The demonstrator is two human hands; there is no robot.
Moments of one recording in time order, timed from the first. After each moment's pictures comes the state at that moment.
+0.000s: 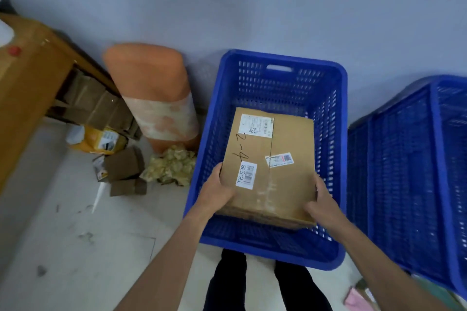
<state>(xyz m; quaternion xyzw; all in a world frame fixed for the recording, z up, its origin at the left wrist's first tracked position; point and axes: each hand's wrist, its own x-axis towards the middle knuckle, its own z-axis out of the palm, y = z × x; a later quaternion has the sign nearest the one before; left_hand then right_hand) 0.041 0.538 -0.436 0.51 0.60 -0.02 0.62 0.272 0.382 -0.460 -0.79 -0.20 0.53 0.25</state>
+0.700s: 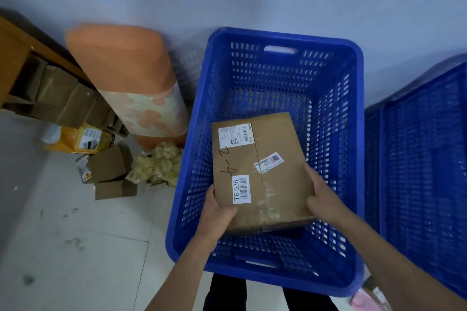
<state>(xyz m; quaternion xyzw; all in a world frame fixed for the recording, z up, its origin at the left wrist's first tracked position) 0.053 0.514 -0.498 0.41 0.66 0.00 0.63 0.297 0.422 -0.524 -0.78 -0.25 0.55 0.18</state>
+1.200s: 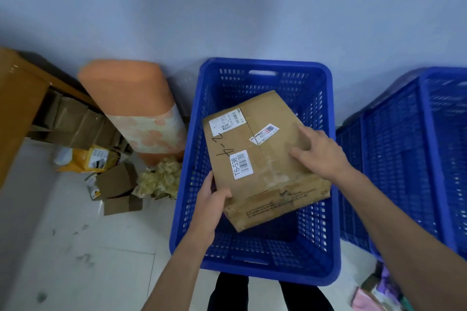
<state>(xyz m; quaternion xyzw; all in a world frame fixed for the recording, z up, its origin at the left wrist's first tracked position) 0.086 0.530 -0.407 0.39 0.64 0.10 0.66 0.351 0.493 -0.413 -0.85 -0.38 0.35 0.11</state>
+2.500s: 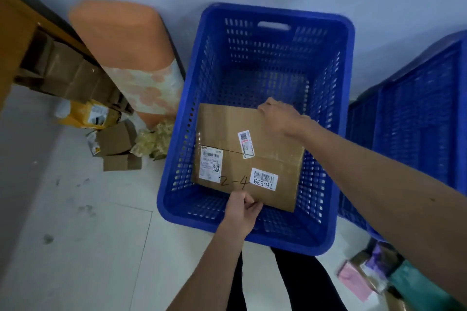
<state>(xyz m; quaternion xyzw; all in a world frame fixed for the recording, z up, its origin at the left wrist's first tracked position) 0.120 0.423 -0.514 -0.08 0.69 0.17 0.70 0.318 0.552 -0.499 -0.69 -0.63 0.33 -0.08</state>
